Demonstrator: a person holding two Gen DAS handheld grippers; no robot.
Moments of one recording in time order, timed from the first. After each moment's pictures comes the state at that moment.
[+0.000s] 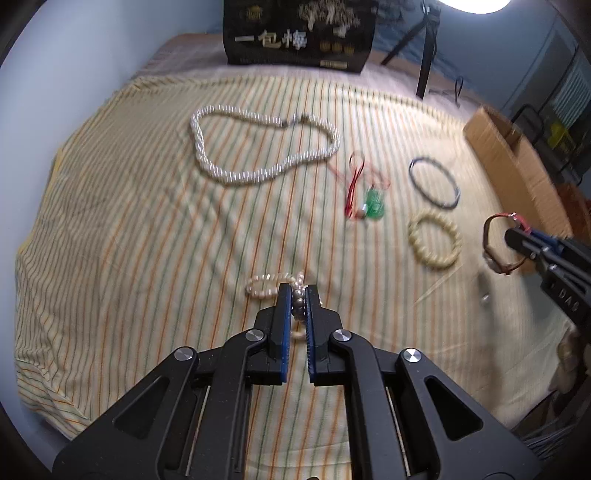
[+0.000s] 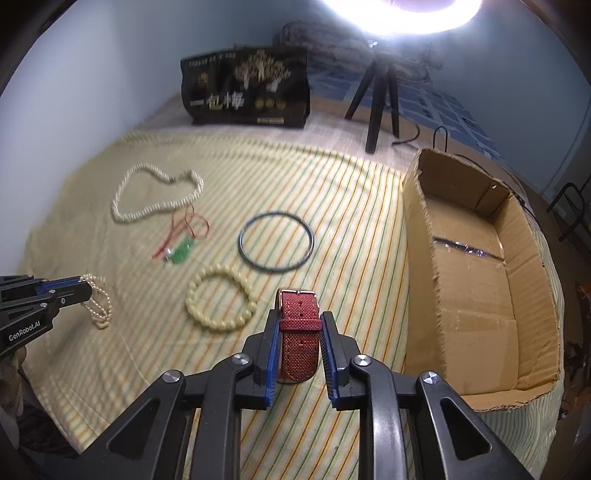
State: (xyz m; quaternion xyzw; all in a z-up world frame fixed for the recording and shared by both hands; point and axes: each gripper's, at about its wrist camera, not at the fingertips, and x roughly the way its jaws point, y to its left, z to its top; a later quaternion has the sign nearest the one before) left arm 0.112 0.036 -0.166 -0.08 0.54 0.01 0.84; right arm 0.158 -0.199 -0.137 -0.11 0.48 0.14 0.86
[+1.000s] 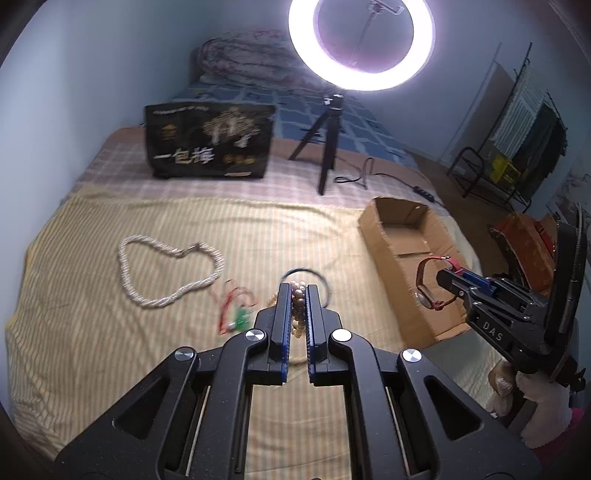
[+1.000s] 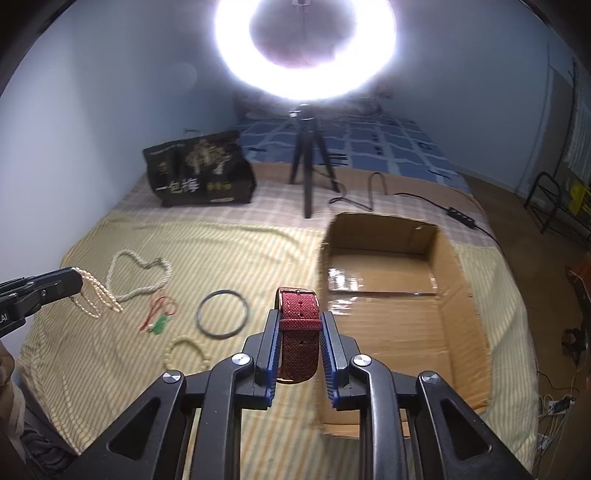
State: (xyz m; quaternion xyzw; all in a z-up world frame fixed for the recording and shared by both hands) left arm 0.143 -0.045 -0.055 -0.10 0.42 -0.08 0.90; right arm 0.169 -0.273 -0.069 -0.05 0.41 0.10 0.91
